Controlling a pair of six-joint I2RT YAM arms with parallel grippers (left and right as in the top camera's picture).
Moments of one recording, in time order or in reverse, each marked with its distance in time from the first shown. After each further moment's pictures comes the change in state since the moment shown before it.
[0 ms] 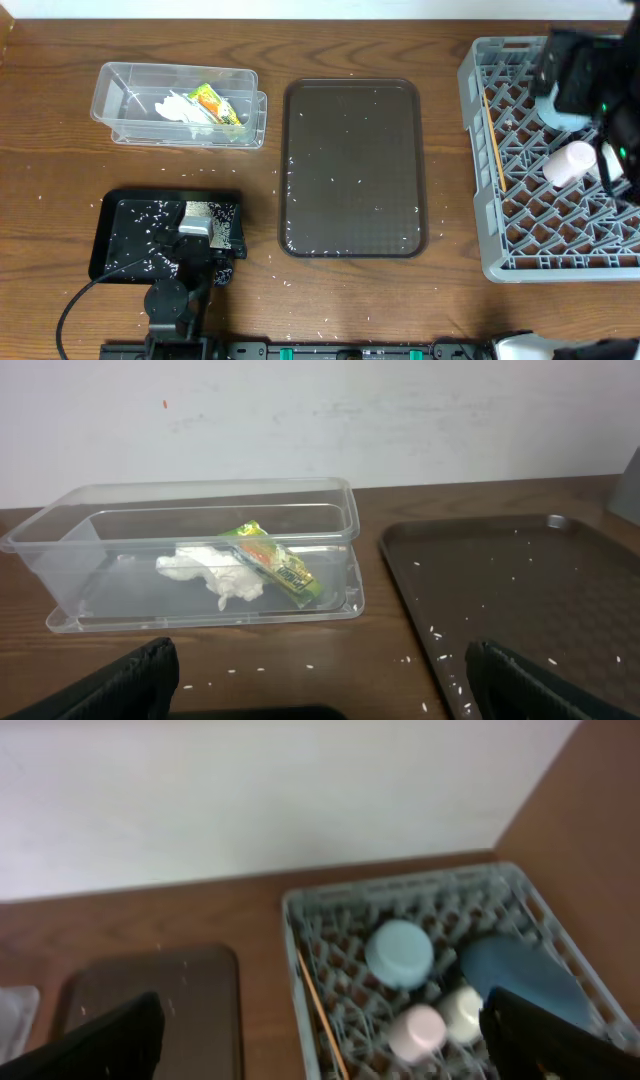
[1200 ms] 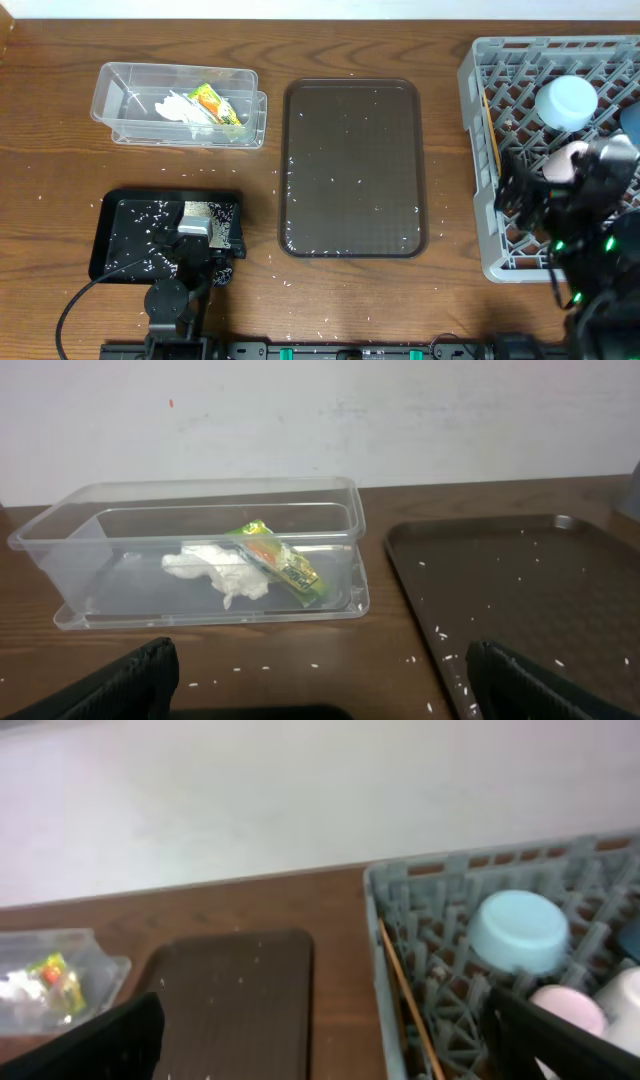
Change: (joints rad) left arm 0.000 0.000 0.000 -0.002 -0.014 0.000; right arm -0.195 -0.845 -1.419 0.849 -0.439 0.005
